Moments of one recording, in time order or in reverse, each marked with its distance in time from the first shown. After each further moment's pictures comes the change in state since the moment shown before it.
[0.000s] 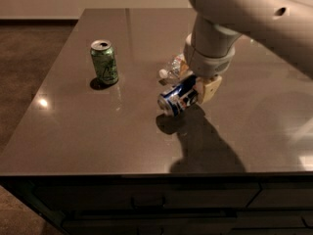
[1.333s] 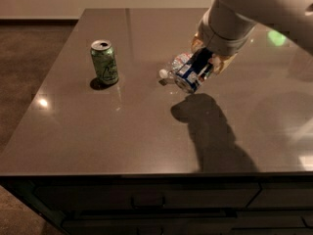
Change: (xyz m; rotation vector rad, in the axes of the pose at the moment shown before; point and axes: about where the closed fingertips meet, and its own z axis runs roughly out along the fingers) arm 0.056 -0.037 -0.040 0.210 0.193 -0.197
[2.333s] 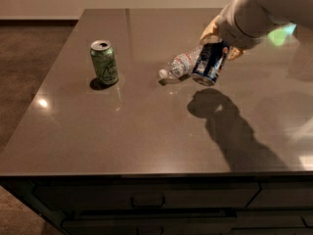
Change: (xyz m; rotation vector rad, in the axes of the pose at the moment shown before) arm 0.036 -0.008 -0.003 0.188 0.037 -0.356
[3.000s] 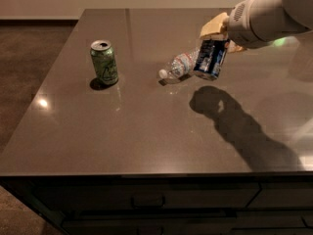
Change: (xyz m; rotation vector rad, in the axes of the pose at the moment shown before) arm 0.014 -0.005 -0.002 0.209 0.041 -0.151
